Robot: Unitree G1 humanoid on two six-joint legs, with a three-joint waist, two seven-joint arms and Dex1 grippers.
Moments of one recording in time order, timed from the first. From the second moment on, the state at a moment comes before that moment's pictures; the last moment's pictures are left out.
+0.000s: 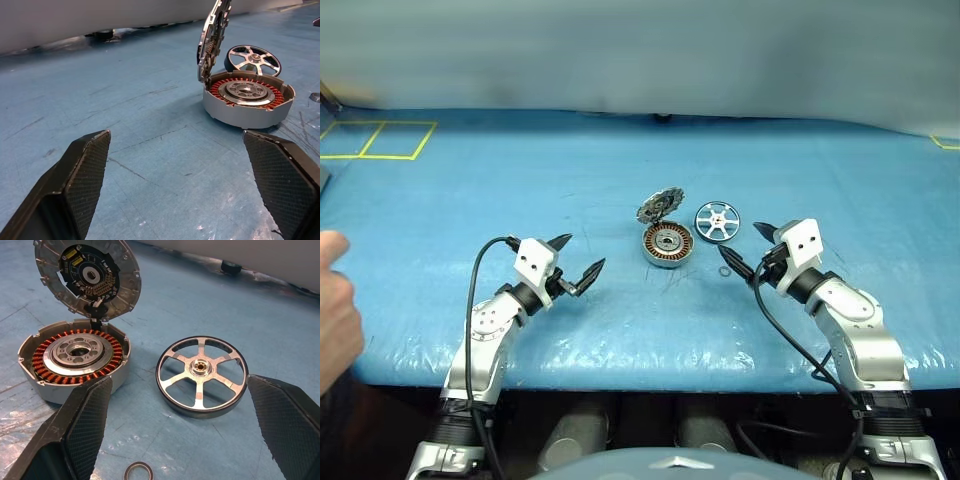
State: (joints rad) left arm -0.06 0.32 -0.02 -0.04 -0.20 0.04 -0.60; right arm -0.09 -0.48 -0.13 -0.08 0.26 0.22 0.59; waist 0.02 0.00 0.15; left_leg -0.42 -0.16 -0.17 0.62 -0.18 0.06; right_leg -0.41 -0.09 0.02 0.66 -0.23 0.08
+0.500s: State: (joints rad) left arm -0.06 0.32 -0.02 -0.04 -0.20 0.03 -0.60; right arm -0.10 -0.48 -0.12 -0.08 0.24 0.22 0.60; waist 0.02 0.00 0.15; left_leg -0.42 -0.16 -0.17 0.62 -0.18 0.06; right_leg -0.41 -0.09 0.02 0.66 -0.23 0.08
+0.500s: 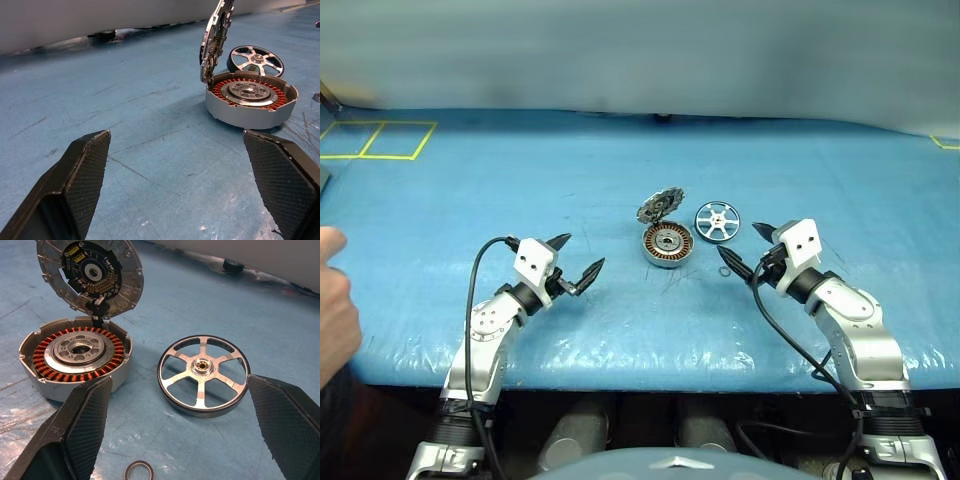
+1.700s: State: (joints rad) left arm -0.06 0.31 -0.03 -0.04 -0.20 0.03 -0.60; right arm -0.36 -0.77 0.22 -0.08 0.00 0.27 0.90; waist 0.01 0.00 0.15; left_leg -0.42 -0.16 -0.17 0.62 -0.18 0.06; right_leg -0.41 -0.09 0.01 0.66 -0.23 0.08
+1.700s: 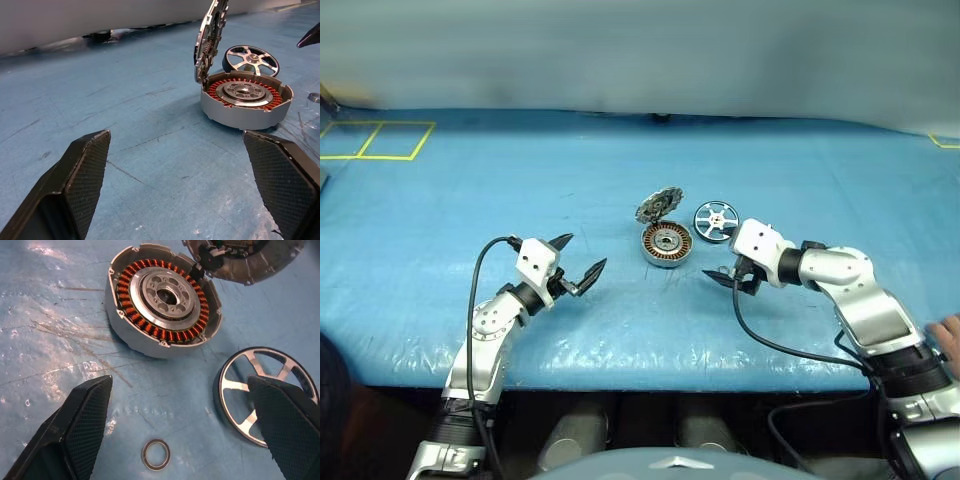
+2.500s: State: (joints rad) left arm -0.01 0.31 -0.04 -0.04 -0.20 0.03 -0.59; right arm -0.68 -0.62 0.51 0.16 -0.29 0.15 1.10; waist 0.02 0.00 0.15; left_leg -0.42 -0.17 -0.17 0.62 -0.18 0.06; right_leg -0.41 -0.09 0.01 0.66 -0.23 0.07
